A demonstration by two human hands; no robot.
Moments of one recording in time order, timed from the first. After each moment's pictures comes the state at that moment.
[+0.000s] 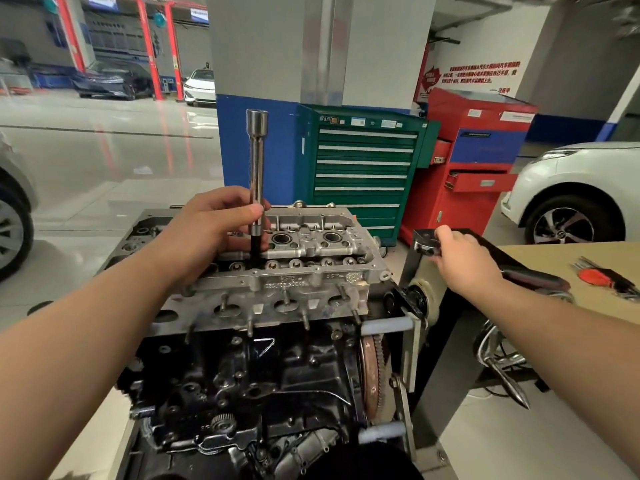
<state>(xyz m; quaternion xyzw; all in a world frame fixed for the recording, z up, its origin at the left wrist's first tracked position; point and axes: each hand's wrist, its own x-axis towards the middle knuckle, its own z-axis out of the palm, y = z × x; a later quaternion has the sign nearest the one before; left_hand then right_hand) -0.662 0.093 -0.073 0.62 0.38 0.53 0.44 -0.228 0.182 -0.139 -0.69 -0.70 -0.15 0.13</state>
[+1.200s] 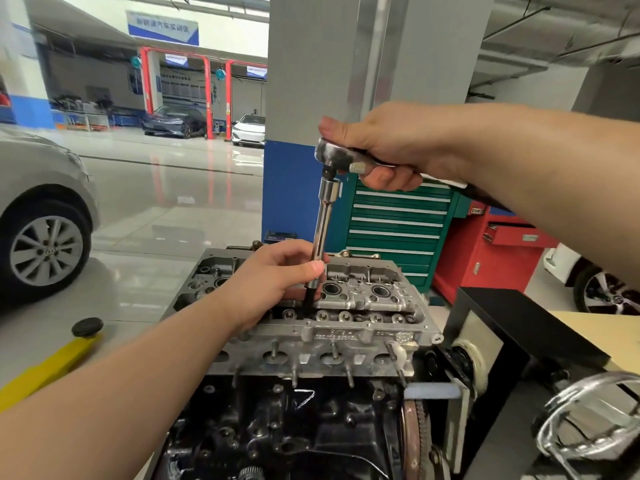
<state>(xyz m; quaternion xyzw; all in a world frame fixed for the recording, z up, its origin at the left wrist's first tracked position) -0.663 0.084 -0.067 0.62 0.37 0.51 0.47 -0.475 0.115 0.133 -0.48 -0.83 0.23 0.16</state>
